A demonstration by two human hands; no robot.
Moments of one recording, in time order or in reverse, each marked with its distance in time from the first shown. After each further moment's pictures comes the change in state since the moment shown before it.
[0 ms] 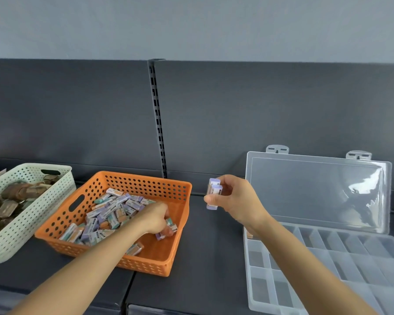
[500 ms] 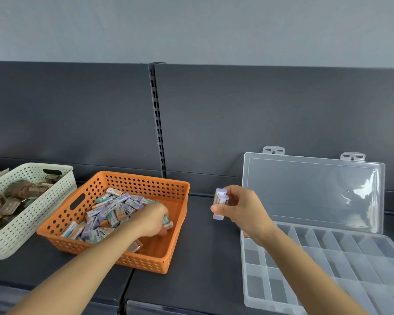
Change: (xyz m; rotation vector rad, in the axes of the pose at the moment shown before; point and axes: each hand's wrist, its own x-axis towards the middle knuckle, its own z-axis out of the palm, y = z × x) left_hand -0.017 -0.002 0.002 0.191 0.091 0.122; right_hand -0.018 0.018 -0.008 -0.042 0.013 0.045
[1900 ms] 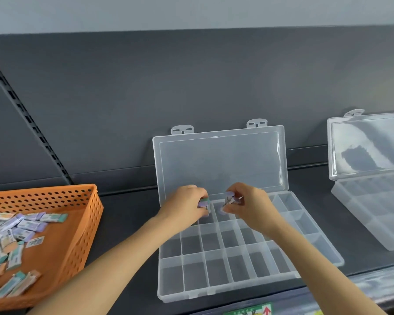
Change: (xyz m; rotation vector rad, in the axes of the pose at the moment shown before) left_hand 0.028 0.243 0.037 -0.191 0.170 0.570; right_hand -0.045 0.126 -0.146 -0.274 0.203 0.099
